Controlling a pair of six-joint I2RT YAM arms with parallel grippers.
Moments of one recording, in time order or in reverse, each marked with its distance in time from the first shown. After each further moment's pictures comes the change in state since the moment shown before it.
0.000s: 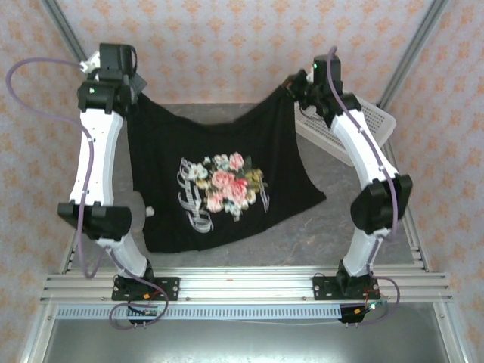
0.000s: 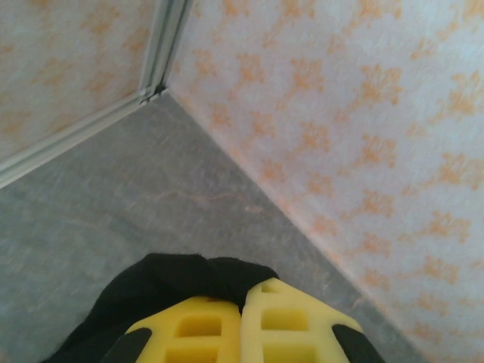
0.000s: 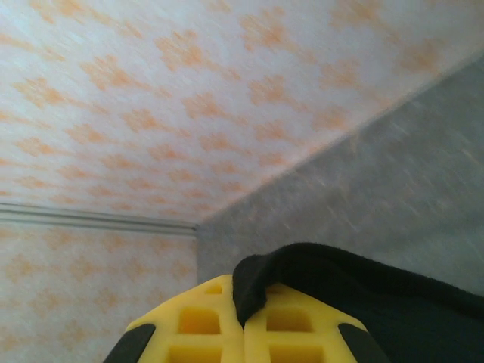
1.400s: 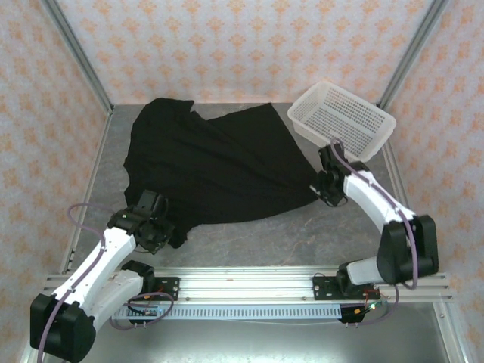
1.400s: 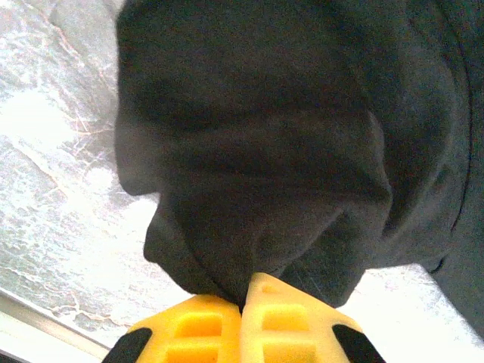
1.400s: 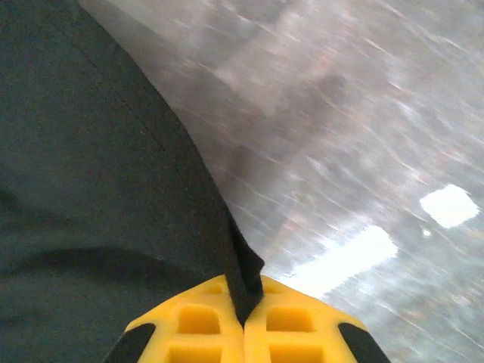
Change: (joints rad) left arm -0.243 -0.937 -1.755 0.113 0.375 -0.386; right arm -0.039 -0.528 -1.083 -0.337 0.306 -0.061
